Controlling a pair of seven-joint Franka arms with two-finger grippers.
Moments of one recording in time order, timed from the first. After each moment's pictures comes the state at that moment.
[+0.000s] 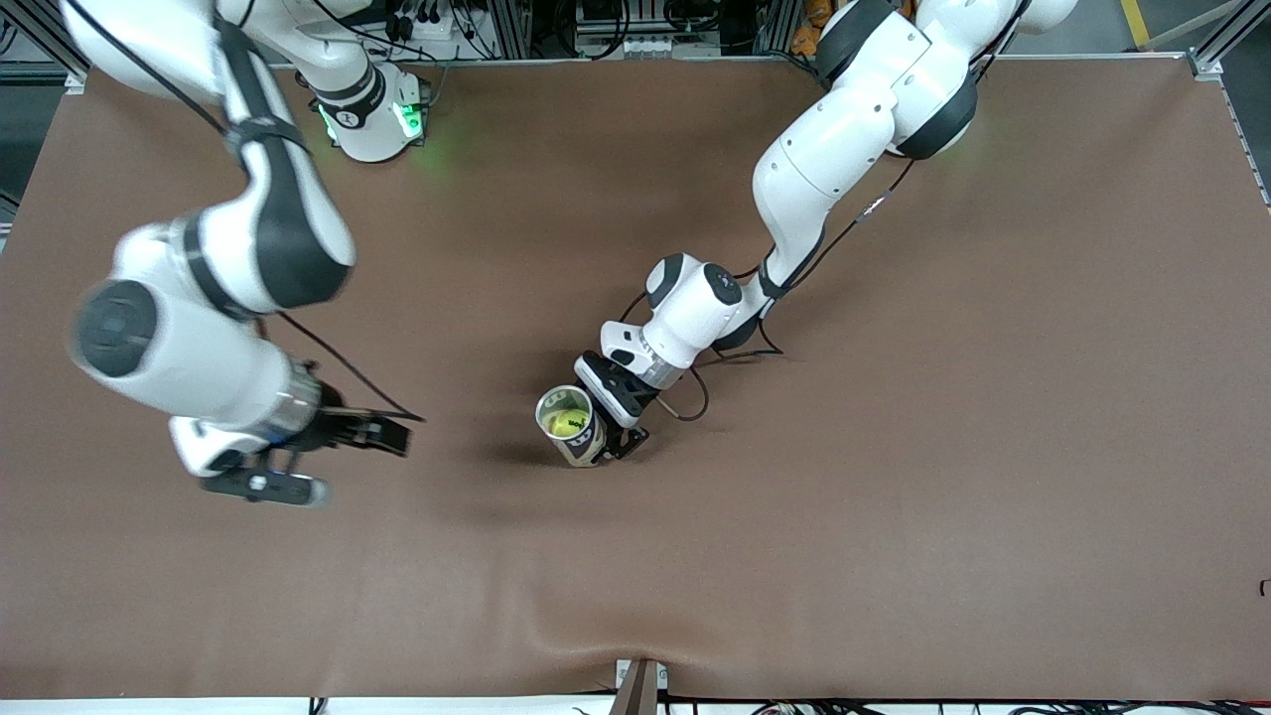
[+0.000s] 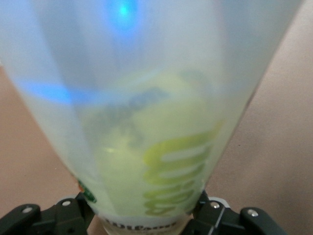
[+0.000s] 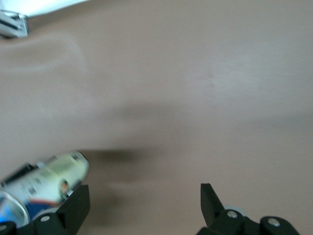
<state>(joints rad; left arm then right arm) -0.58 1.14 -0.36 -1.34 -0.38 3.34 0.72 0.20 0.47 0.02 -1.31 0.10 1.83 0.30</state>
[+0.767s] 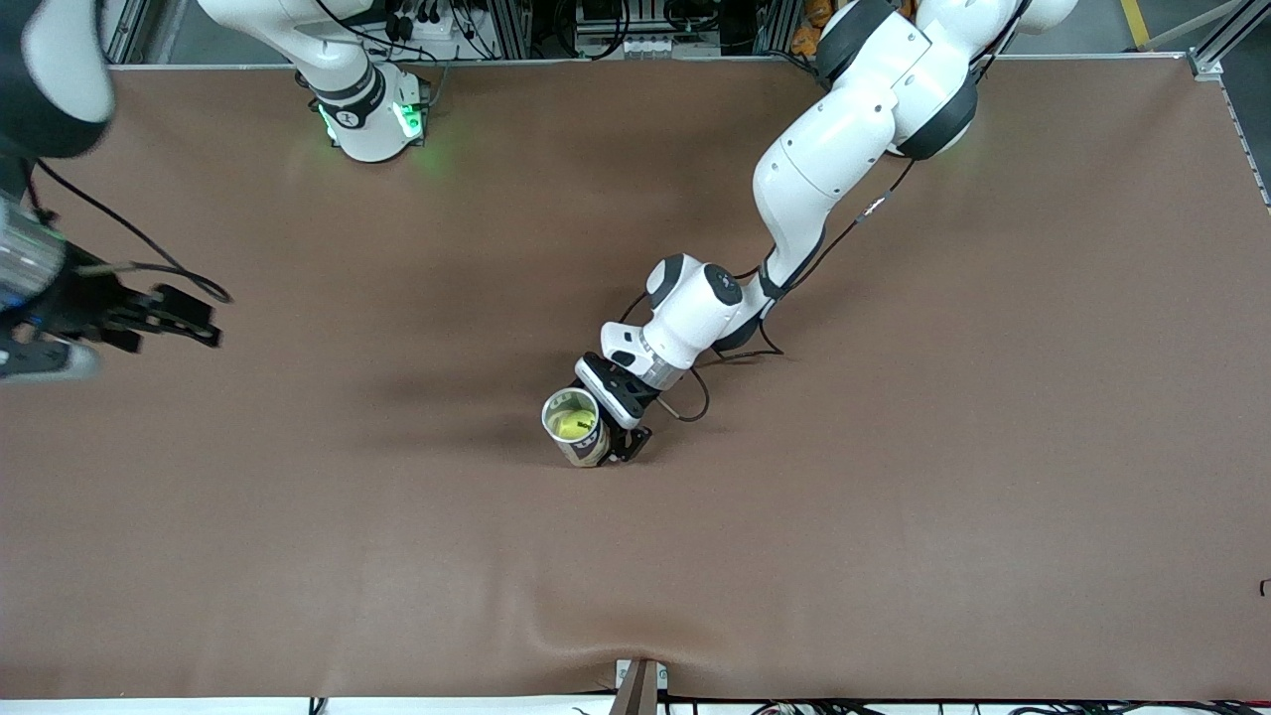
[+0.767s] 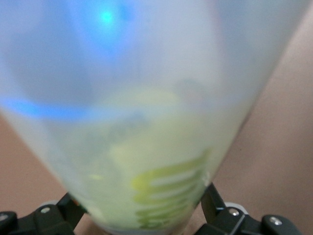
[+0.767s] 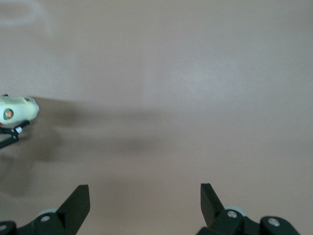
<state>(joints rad) -0.58 1.14 -0.36 -1.33 -0.38 3.34 0.68 0.13 0.11 -0.17 -1.54 0.09 1.65 -0.07</state>
